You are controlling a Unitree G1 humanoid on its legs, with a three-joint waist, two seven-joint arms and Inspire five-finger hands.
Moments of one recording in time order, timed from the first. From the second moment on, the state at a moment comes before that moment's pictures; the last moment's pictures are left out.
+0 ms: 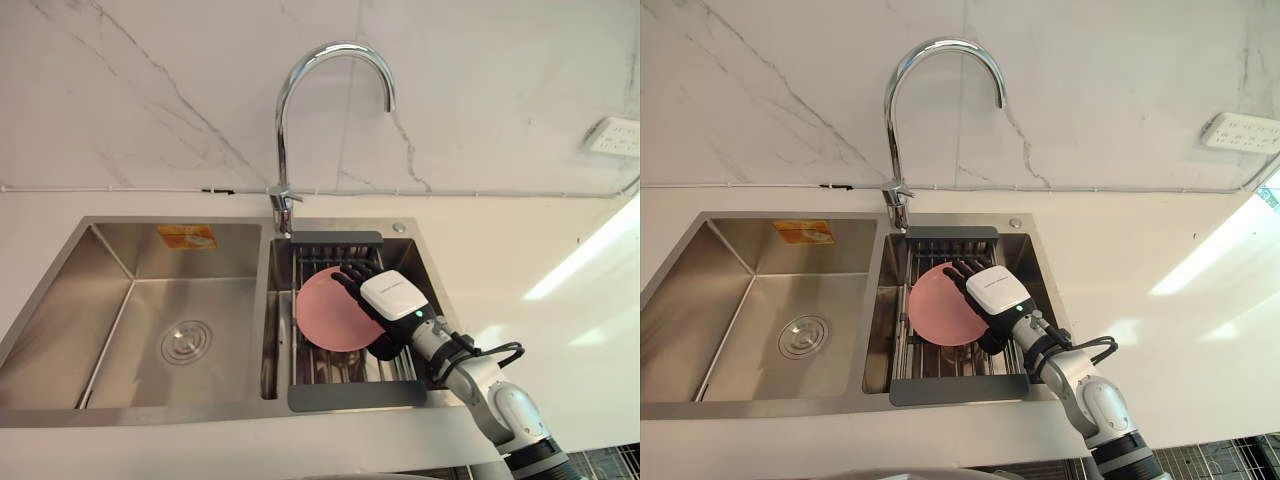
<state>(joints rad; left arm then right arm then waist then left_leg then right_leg) 0.22 0.22 0.15 1.01 -0.13 0.34 -0.11 0.01 -0.40 0.25 -0.05 -1.13 -0.26 0.08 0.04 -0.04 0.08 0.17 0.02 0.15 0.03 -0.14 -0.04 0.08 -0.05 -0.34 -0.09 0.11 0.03</state>
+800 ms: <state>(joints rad) 0.22 0.22 0.13 0.99 -0.16 0.34 -0.11 0.03 -0.45 0.25 0.12 -1.30 -0.48 -0.40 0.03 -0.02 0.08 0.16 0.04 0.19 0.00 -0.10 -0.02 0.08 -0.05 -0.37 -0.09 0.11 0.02</state>
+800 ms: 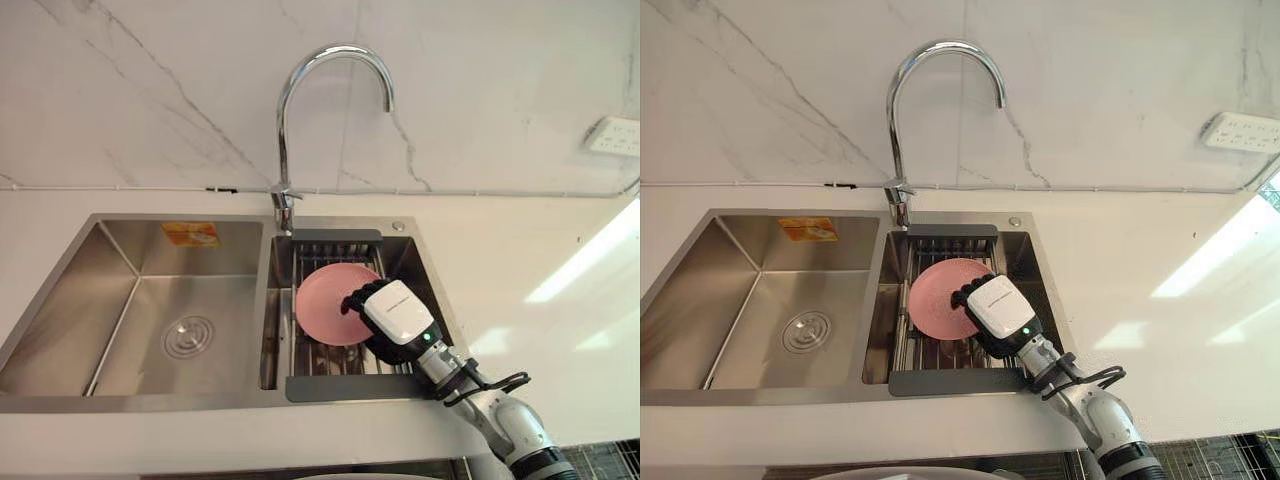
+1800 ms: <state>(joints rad) 0.26 0.19 0.13 0.99 -0.18 0.31 -0.11 -0.08 -0.51 0.04 -0.11 -0.84 -0.39 -0.23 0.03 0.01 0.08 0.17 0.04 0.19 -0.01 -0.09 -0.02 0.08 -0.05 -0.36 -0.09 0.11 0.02</state>
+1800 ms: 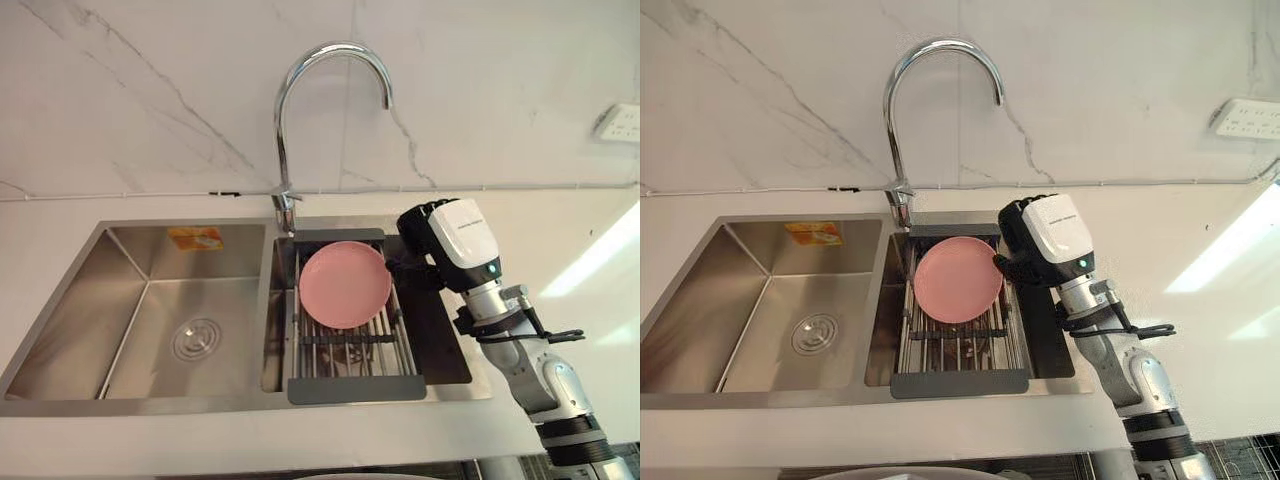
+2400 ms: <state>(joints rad) 0.25 0.18 0.18 1.02 -0.18 0.29 -0.11 -0.08 -0.52 0.01 -0.23 -0.69 -0.38 0.28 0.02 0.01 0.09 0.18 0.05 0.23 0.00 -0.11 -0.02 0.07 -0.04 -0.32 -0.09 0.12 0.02</state>
